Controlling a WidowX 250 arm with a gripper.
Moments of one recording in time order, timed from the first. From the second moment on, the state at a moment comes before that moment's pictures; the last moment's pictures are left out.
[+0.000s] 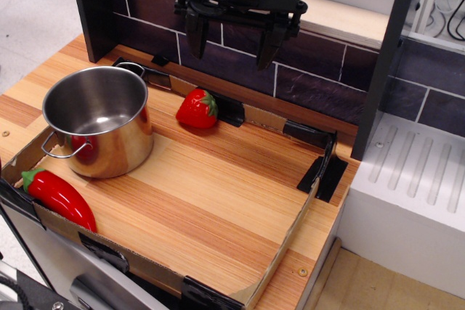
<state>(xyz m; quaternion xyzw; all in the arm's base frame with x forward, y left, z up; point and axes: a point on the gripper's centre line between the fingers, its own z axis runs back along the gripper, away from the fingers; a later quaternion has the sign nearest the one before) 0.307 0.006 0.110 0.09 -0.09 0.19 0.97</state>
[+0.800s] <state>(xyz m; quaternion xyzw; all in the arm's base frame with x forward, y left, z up) 0.266 0.022 0.125 0.09 -0.08 0.10 0.99</state>
